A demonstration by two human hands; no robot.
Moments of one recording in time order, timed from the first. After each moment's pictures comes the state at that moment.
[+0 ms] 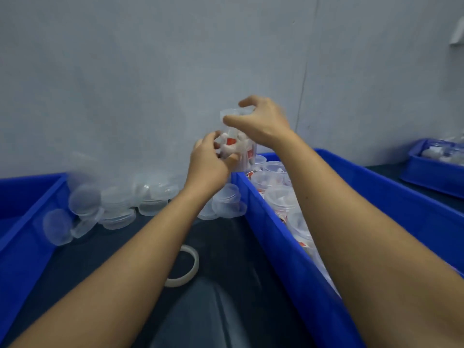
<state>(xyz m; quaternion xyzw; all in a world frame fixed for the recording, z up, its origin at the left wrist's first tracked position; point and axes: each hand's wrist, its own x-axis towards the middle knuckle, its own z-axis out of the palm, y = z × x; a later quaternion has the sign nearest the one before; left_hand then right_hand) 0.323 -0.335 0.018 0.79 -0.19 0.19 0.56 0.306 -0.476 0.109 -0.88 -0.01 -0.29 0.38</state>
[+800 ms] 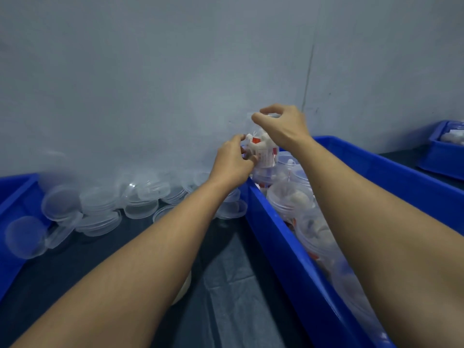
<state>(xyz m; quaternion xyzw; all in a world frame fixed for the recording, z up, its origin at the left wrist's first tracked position) 0.398 -0.408 -0.022 0.84 -0.21 0.13 0.47 0.390 -0.562 0.042 -0.85 0.04 -0.29 0.43</state>
